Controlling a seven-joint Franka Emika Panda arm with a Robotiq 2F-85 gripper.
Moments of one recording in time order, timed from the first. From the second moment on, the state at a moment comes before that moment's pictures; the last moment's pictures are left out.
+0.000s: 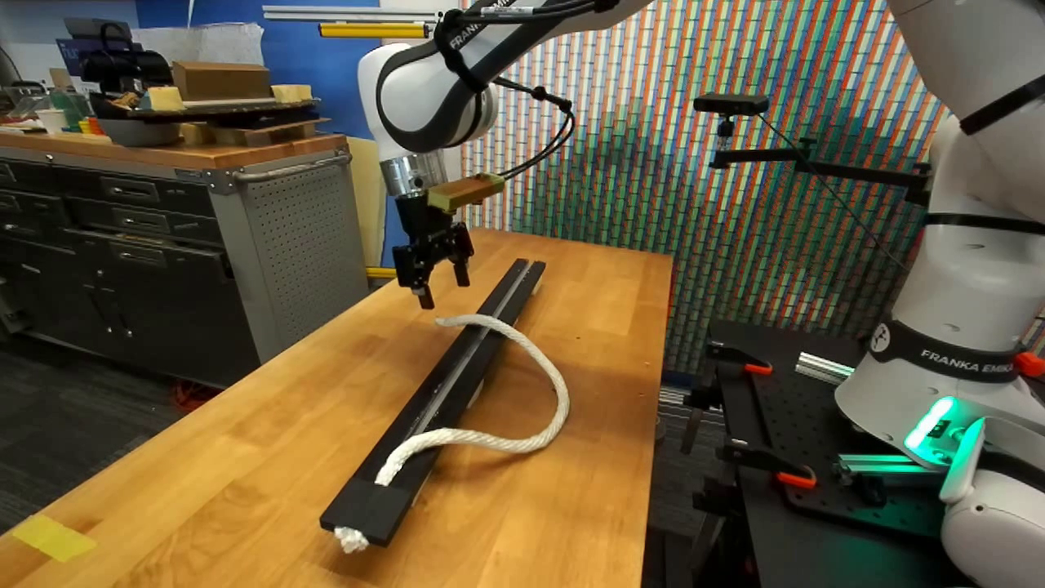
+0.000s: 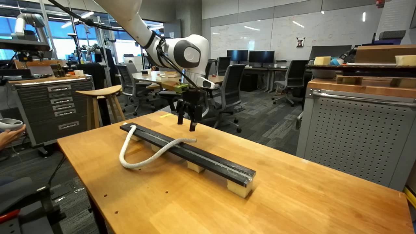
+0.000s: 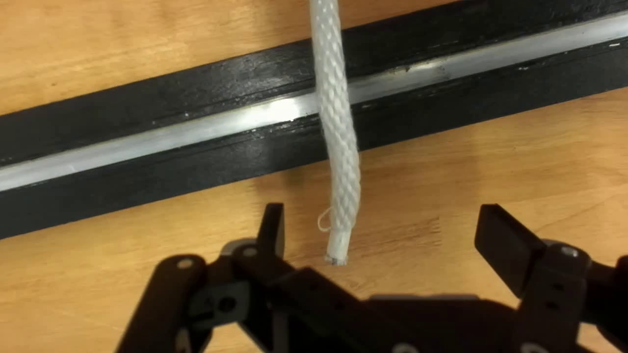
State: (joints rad) arm 0.03 0.70 0.00 -1.52 0.02 1.99 0.20
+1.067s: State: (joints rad) arm 0.04 0.95 0.00 -1.13 0.00 1.67 0.10
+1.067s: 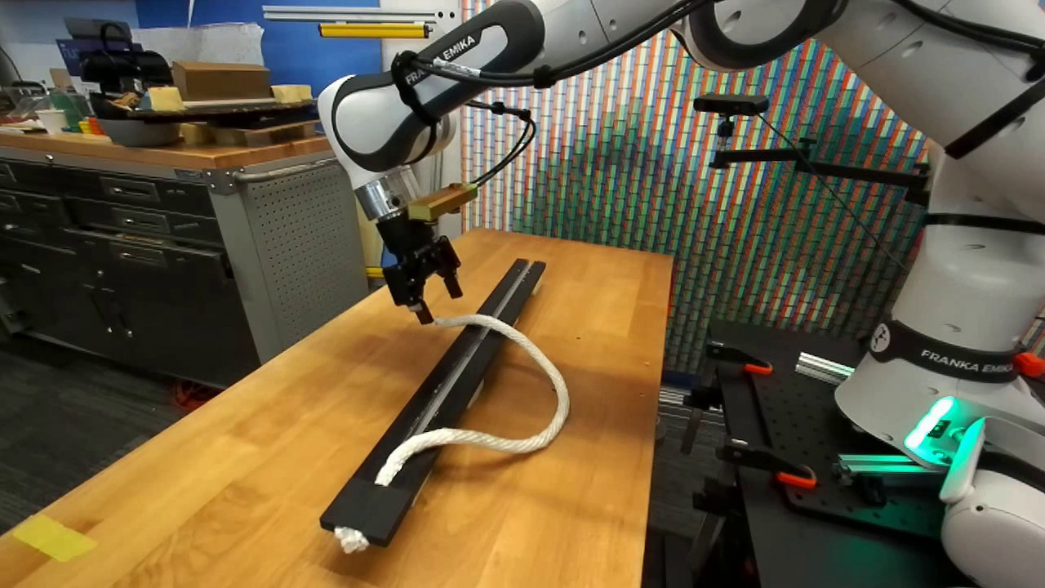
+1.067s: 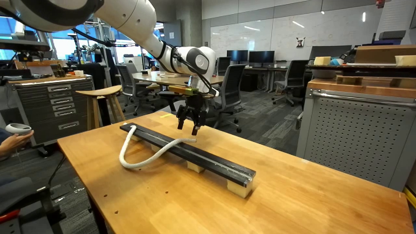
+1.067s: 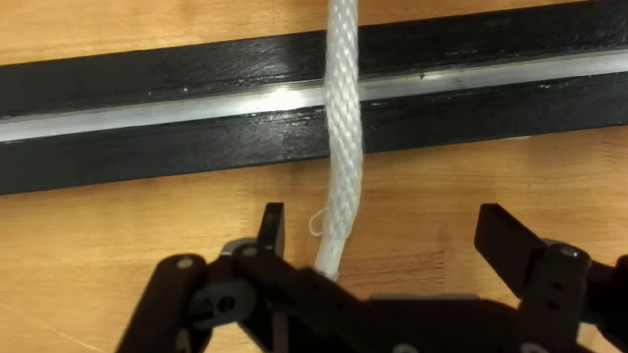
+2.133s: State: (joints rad) arm 0.02 0.97 -0.01 -1.08 0.01 1.68 0.11
